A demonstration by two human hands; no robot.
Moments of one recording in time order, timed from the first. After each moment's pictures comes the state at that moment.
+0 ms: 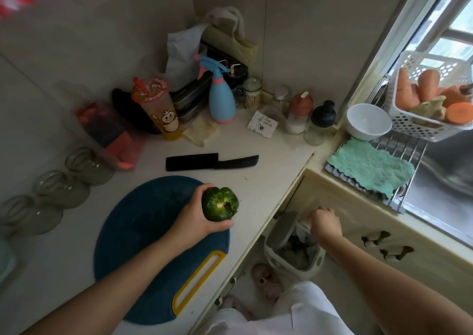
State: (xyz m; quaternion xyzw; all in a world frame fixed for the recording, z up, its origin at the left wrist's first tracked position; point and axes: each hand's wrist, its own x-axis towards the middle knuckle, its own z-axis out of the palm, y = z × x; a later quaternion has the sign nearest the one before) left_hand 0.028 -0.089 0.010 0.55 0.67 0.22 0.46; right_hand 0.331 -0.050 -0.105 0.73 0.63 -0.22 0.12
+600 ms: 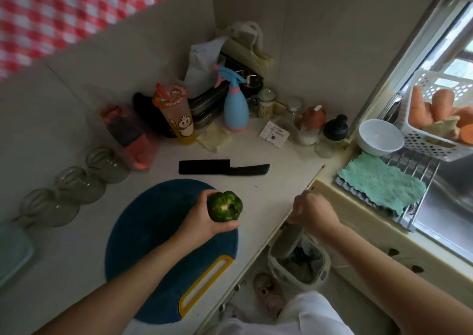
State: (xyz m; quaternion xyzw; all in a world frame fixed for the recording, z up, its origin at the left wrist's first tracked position) left_hand 0.021 -0.089 0.009 0.51 0.69 0.24 0.46; right_hand 0.282 -0.023 -0.016 0.62 0.74 -0.24 0.03
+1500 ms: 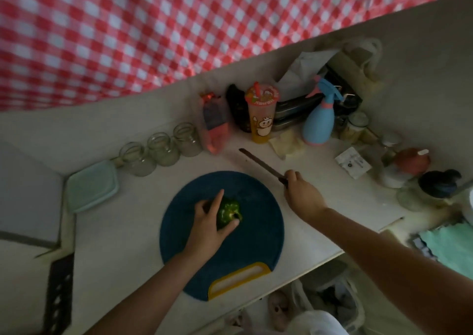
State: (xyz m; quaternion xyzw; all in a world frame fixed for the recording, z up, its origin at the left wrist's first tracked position) left_hand -0.034 -0.153 -0.010 0.42 0.82 0.27 0.28; right_hand 0.130 0.037 -0.008 0.42 0.88 -0.22 0.00
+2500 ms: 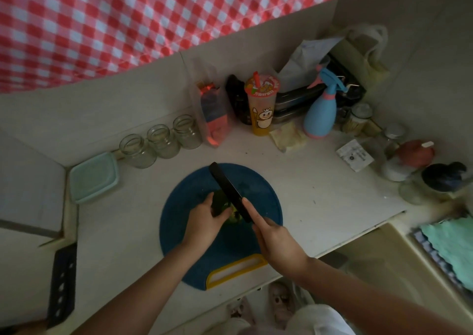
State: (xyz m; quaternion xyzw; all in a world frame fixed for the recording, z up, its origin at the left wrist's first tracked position) left_hand -0.029 -0.145 -0.002 0.35 0.86 0.28 0.26; right_hand 0.147 -0.078 -0.025 0.24 0.89 -0.36 -0.15
